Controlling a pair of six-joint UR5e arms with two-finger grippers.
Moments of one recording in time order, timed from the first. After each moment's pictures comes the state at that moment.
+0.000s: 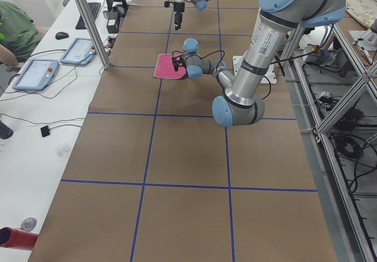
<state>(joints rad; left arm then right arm) -0.52 -2.16 -1.51 -2.17 -1.93 -1.65 0.84 -1.26 1.63 -0.84 2.25 1.35</state>
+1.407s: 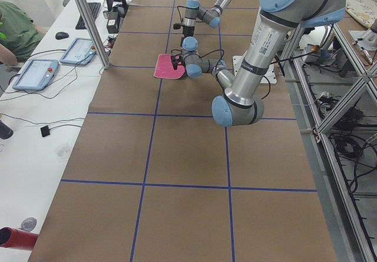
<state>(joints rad) -0.53 -2.16 -1.52 -2.17 -1.94 -1.65 0.55 -1.10 1.57 -0.86 1.93 1.72</state>
